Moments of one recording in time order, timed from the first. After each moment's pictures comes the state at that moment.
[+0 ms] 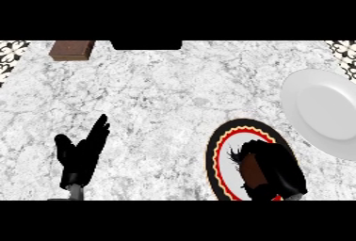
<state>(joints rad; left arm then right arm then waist) 0.03 0.11 -0.07 -1.48 0.10 0.06 0.21 0.04 -0.27 0.35 -1.70 0.97 0.17 0.22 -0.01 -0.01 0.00</state>
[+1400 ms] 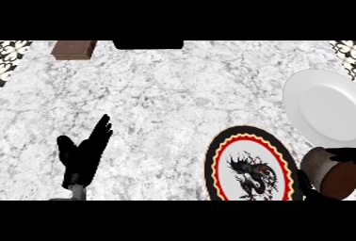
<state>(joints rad) 0.03 0.09 -0.07 -1.47 0.09 0.04 0.19 0.34 -0.25 -0.04 -2.08 0.43 -0.34 0.00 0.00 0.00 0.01</state>
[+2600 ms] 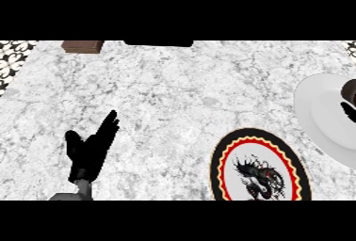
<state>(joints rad) -0.01 0.07 -0.09 -1.47 0.08 0.02 0.21 -0.46 -0.62 -0.39 -0.68 0.32 -0.29 -0.38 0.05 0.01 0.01</state>
